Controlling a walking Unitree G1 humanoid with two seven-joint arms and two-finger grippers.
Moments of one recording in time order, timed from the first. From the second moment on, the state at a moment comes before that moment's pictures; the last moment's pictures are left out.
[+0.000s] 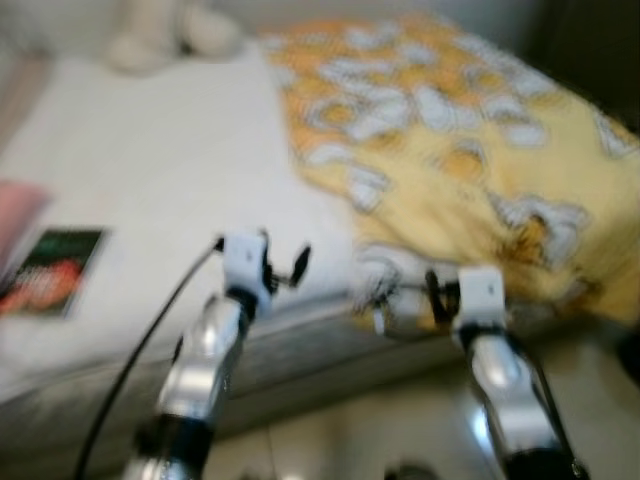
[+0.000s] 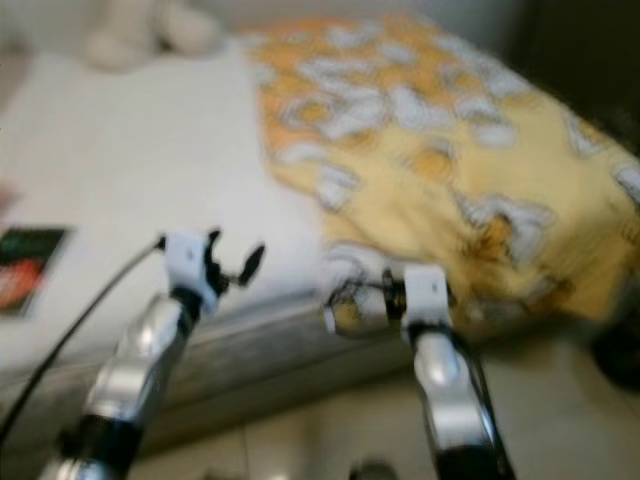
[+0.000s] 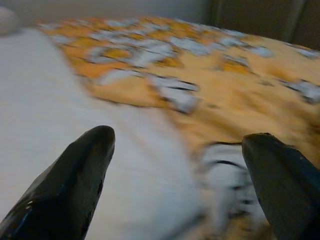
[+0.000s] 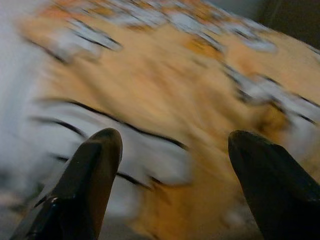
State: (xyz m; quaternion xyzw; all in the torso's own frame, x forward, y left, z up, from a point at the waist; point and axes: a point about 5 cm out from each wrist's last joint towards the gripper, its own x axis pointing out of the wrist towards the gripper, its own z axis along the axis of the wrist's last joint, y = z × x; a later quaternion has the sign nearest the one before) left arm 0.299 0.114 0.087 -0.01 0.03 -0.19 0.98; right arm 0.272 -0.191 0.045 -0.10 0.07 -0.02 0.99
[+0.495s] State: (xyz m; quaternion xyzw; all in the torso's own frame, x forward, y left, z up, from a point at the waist) left arm 0.297 0.117 0.077 -0.01 0.04 -0.18 0.98; right arm 0.267 -0.188 0.042 -0.11 0.07 -0.01 0.99
